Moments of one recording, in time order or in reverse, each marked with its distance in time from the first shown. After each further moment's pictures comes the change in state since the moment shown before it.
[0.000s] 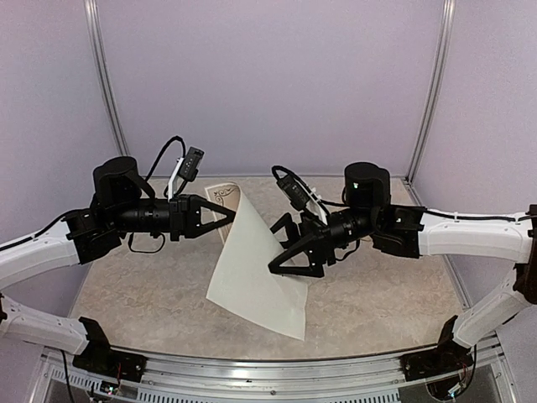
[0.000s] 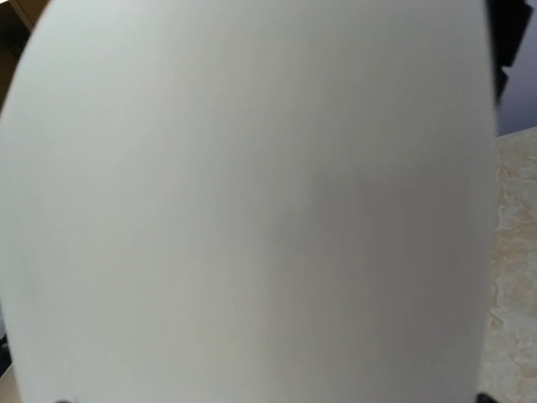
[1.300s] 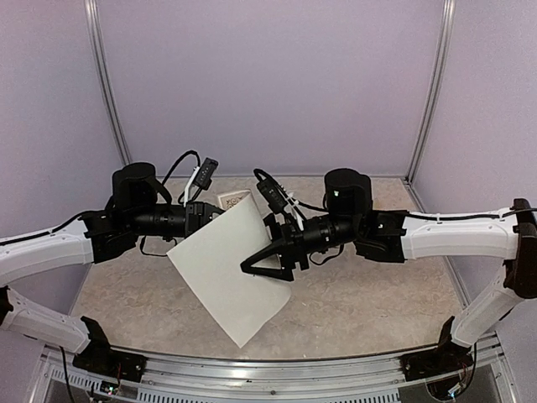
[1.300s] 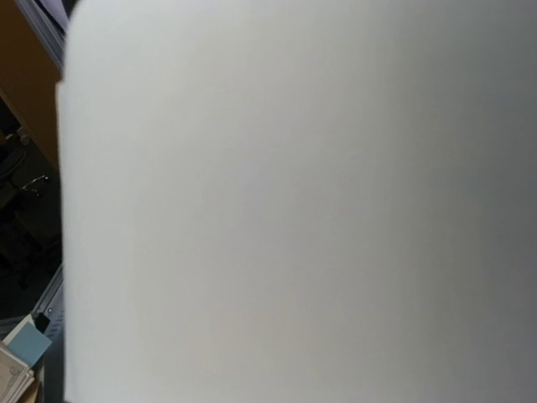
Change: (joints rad) left arm 0.000 0.097 -0.019 0.049 -0.001 -0.105; right arm 0.079 0.101 0.056 0.051 0.199 -0.019
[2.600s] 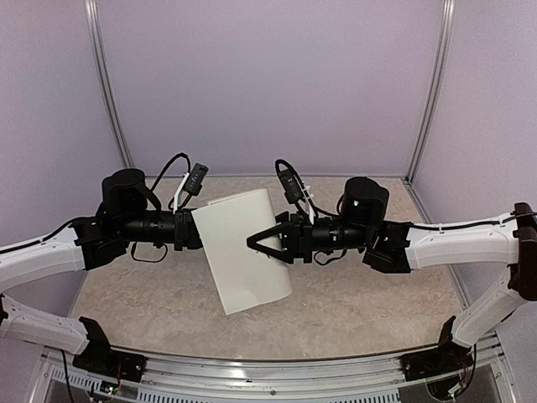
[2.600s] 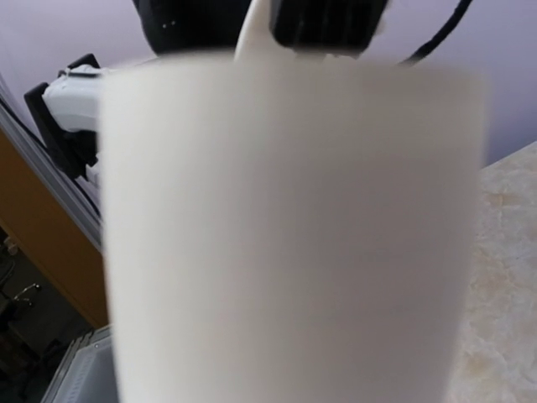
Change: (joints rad) left arm 0.016 -0.080 -0.061 -0.026 0.013 0.068; right arm -0.026 -0.036 -0.137 0.280 0.133 0.228
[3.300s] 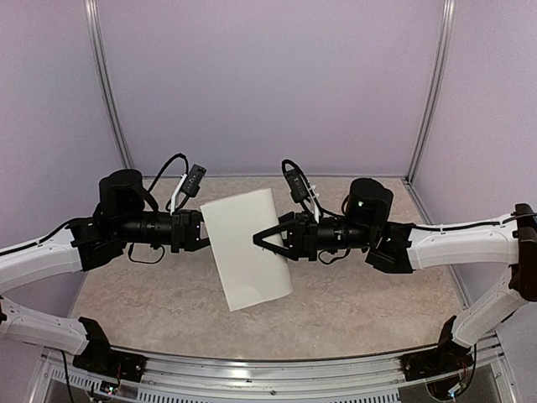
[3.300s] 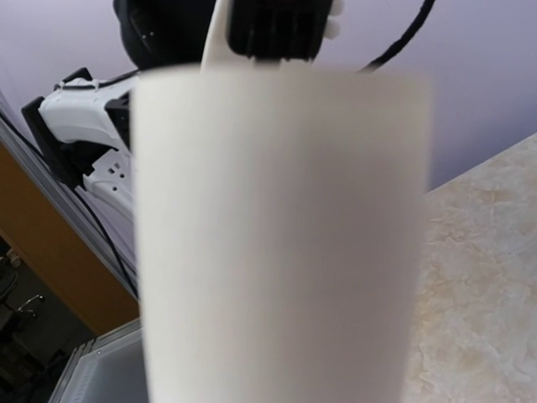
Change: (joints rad) left arm 0.000 -0.024 -0.006 -0.026 0.010 0.014; right arm -0.031 -0.011 -0.035 0.034 -0.016 0.033
